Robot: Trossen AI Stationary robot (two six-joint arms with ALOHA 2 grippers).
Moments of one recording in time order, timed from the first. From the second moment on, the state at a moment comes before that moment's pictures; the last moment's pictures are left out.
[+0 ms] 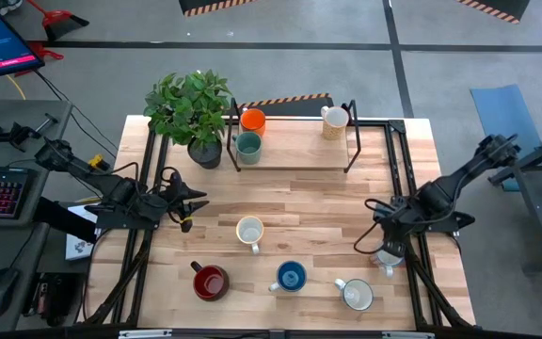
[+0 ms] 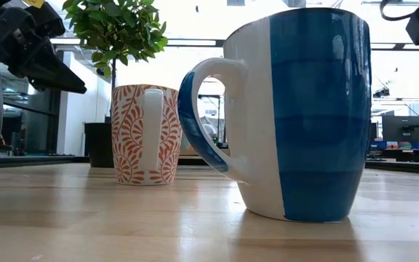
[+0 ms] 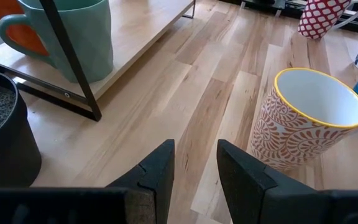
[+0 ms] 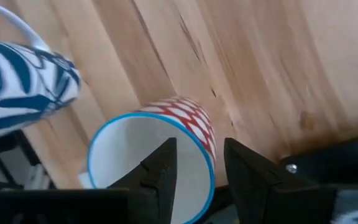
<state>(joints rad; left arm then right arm) -0.46 0.52 0.31 -0.39 -0.70 -0.52 0.61 0.89 0.75 -1.17 -0.06 1.03</state>
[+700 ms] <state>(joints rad) -0.46 0.52 0.31 -0.39 -0.70 -0.52 0.64 1.19 0.75 -1.15 -0.05 1.07</state>
